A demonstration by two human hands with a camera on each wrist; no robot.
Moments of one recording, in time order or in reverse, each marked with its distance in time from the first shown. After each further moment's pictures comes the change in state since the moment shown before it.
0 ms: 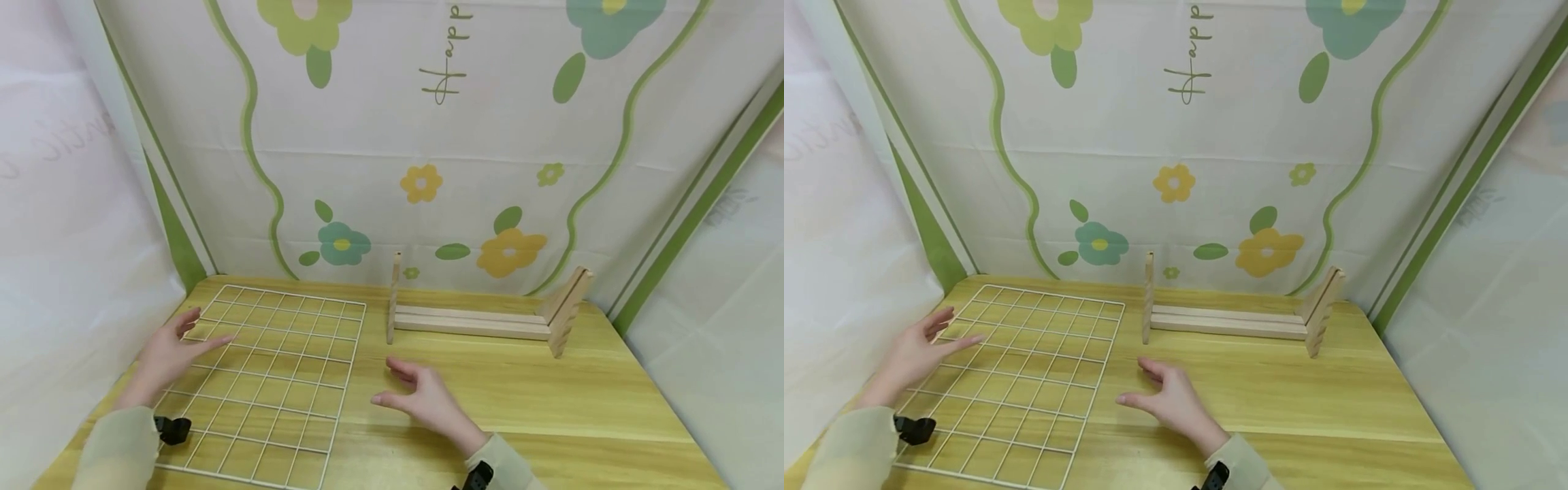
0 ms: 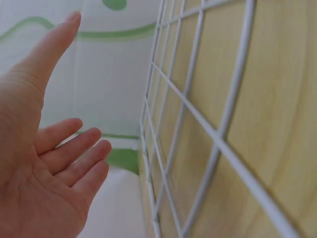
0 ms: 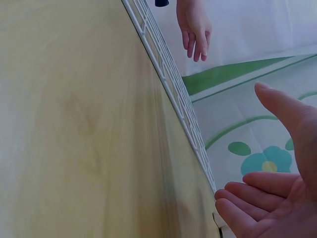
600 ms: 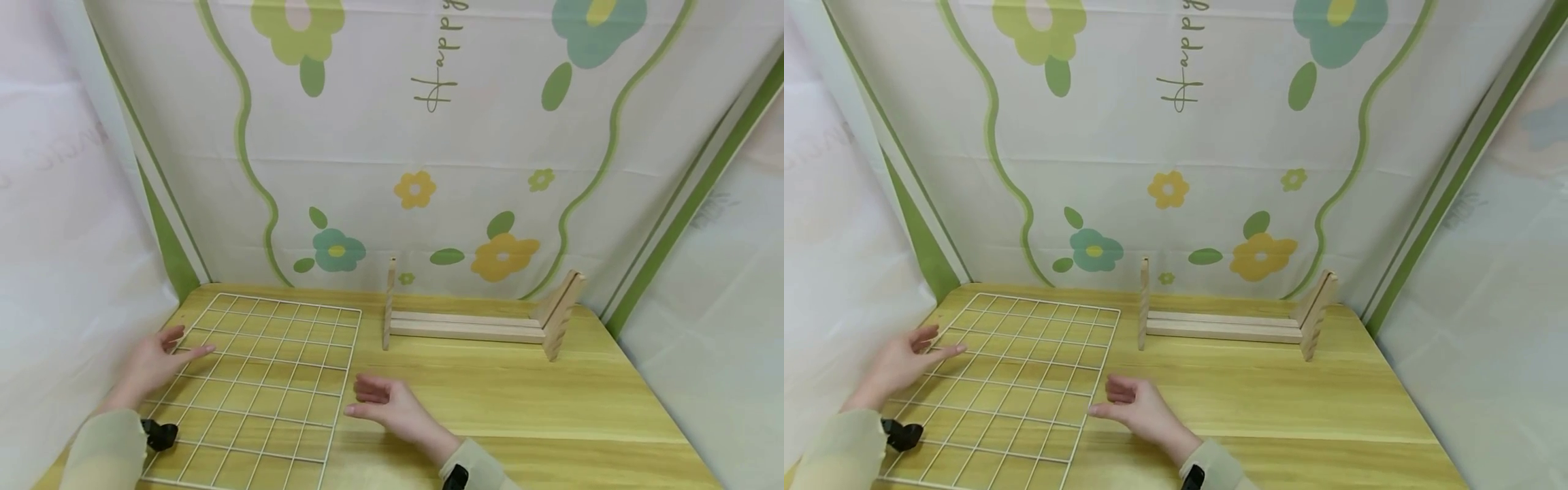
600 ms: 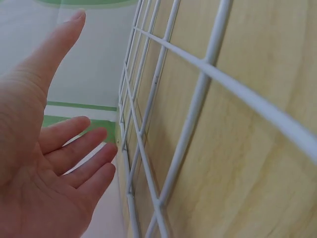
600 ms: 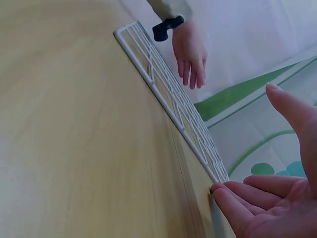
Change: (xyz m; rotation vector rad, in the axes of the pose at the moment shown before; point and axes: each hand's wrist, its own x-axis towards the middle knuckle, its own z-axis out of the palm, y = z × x) left_hand 0.011 -0.029 -0.012 0.090 -0.096 -0.040; right_hand 0.009 -0.007 0.037 0.276 -0.097 0.058
